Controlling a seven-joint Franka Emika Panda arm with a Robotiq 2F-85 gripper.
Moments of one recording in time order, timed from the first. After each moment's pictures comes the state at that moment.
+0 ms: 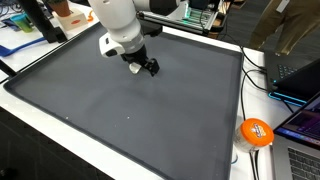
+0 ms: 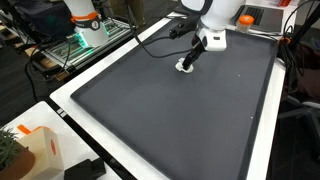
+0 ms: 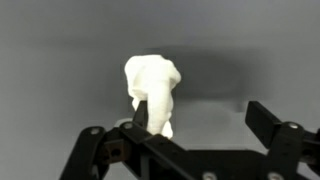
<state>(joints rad) 0.10 0.63 0.03 -1.76 0.03 2.14 0.13</state>
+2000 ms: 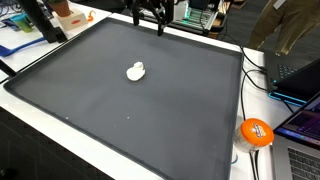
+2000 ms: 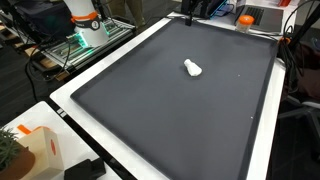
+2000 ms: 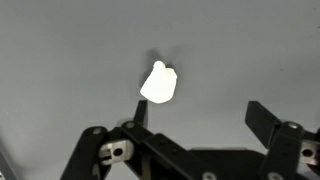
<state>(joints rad) 0.16 0.13 0.04 -2.06 -0.09 2.23 0.37</state>
